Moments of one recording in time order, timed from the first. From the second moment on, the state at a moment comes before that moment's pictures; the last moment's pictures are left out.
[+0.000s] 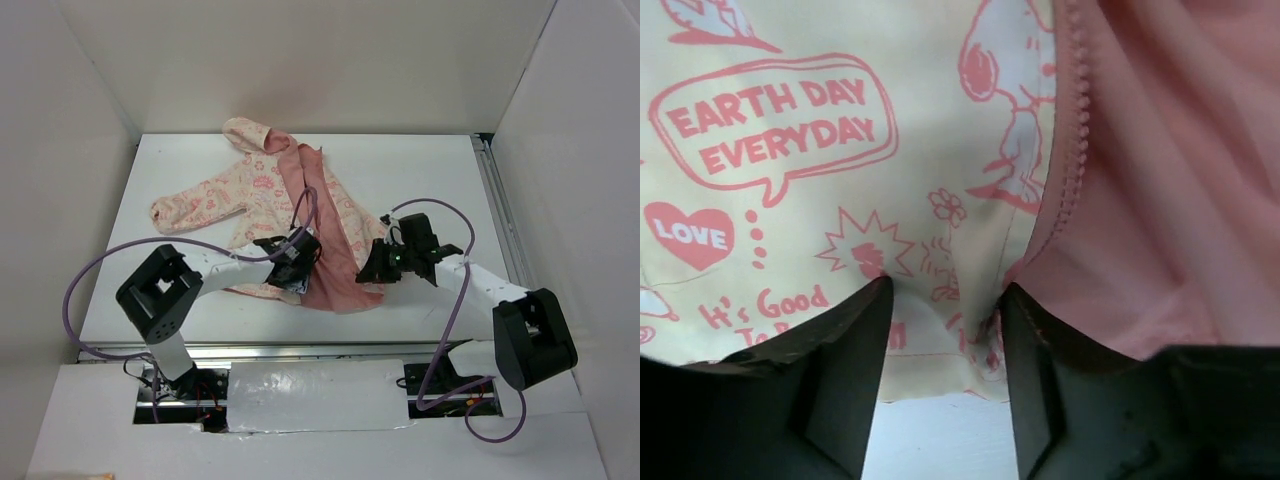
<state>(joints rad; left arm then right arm) -0.79 1.71 1.00 -0.44 -0.20 -0.53 0.33 1.30 0.64 -0.24 -0.55 0.47</state>
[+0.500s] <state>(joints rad) -0.79 1.51 0.85 -0.37 -0.06 -0.49 0.33 1.30 0.64 -0.24 -0.55 0.46</state>
